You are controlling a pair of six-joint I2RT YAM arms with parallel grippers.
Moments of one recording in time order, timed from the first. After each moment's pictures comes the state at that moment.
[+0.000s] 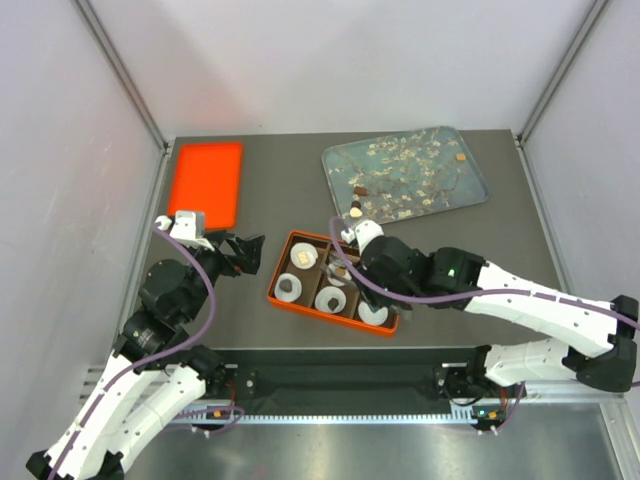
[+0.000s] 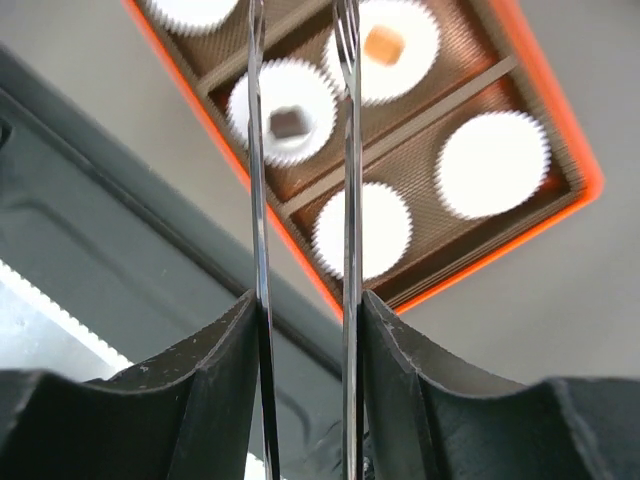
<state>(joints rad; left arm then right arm) -0.56 0.47 0.75 -0.32 -0.22 -0.31 1.17 1.20 1.20 -0.92 0.26 0.38</state>
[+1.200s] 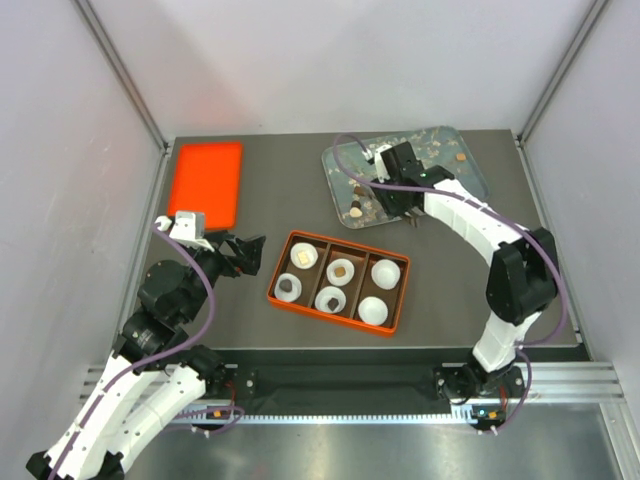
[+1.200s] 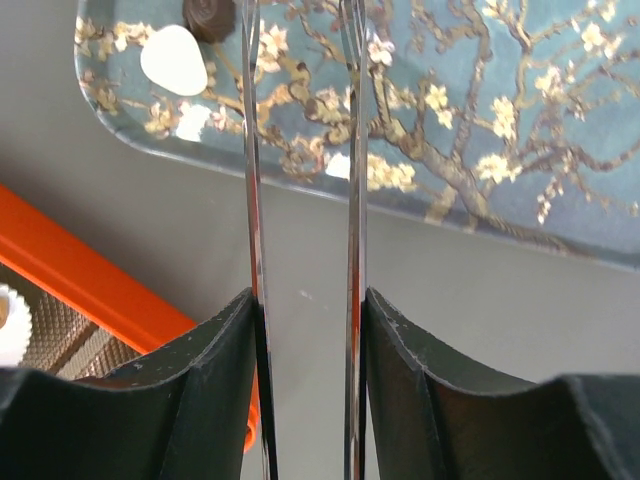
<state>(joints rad) -0.56 0.46 0.75 -0.32 -0.20 -0.31 0.49 1.74 1.48 -0.67 0.17 -0.12</state>
